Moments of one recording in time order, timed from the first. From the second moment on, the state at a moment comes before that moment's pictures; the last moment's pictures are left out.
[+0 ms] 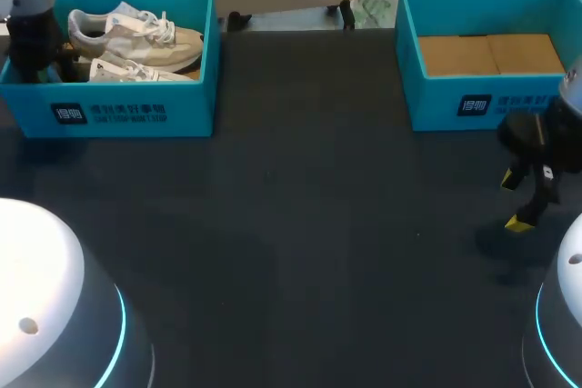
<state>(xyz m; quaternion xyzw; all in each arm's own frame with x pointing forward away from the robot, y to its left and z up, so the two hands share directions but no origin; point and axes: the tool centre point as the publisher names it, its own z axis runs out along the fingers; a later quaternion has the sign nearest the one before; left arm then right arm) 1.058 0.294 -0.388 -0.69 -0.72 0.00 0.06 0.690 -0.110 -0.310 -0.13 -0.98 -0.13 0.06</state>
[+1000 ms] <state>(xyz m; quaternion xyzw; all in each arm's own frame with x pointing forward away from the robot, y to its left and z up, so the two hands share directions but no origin) 1.083 0.314 -0.354 -0.65 -0.76 -0.02 0.06 0.690 -0.110 -0.310 -0.13 -0.98 -0.13 0.06</state>
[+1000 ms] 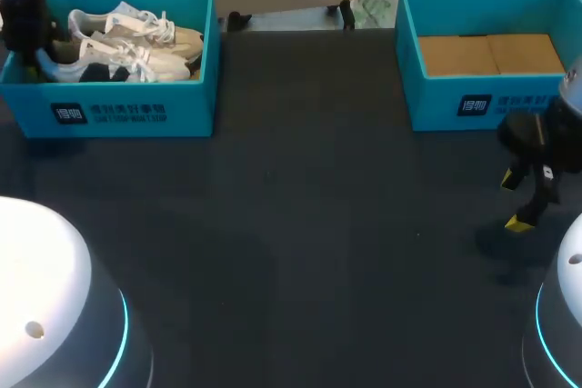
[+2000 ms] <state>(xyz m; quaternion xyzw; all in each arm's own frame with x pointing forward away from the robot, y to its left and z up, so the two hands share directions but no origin) 1.057 0.306 -0.223 -0.65 -0.76 -0.05 0.01 0.690 -0.110 -0.310 -0.13 -0.98 -0.13 0.06</state>
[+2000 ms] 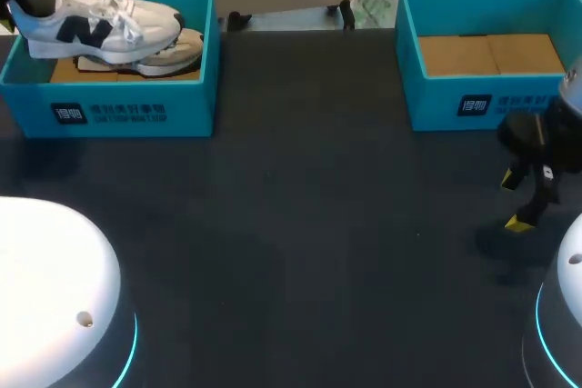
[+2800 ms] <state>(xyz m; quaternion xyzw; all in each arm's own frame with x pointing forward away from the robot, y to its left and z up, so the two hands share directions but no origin) 0.968 0.201 -0.141 -0.66 -0.75 -0.03 0.04 0.690 -0.110 -0.310 -0.13 -0.98 -0.13 0.06</state>
